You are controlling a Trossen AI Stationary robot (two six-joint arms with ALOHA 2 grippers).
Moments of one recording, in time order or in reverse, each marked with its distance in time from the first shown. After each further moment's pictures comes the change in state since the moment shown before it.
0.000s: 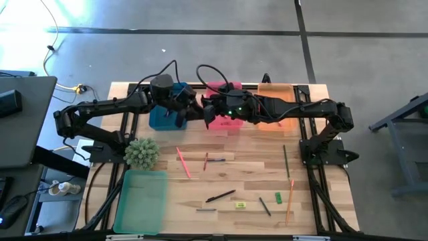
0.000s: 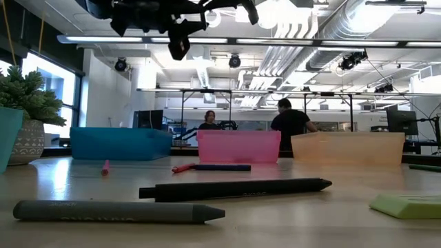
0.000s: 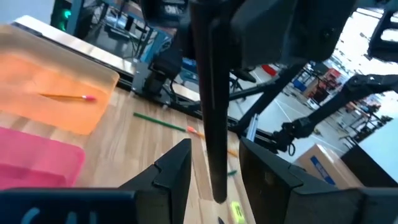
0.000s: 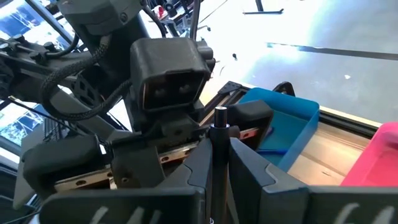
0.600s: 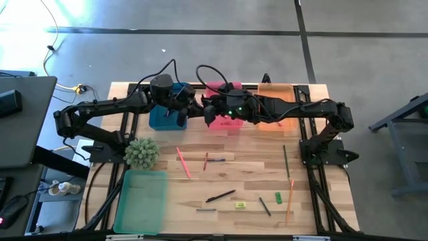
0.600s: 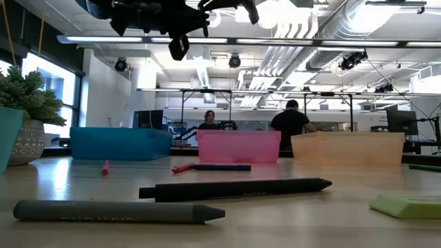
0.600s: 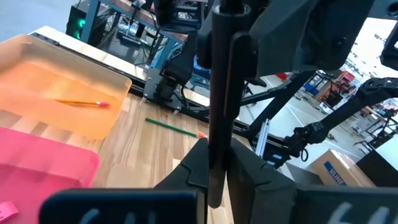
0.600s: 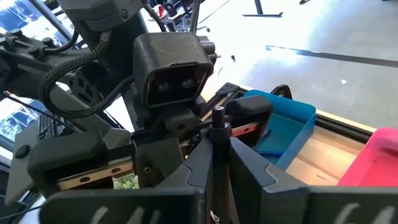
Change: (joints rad) left arm 0.000 0.000 0.000 0.007 -0.046 0.019; right arm 0.000 0.000 0.000 -0.002 0.004 -0.027
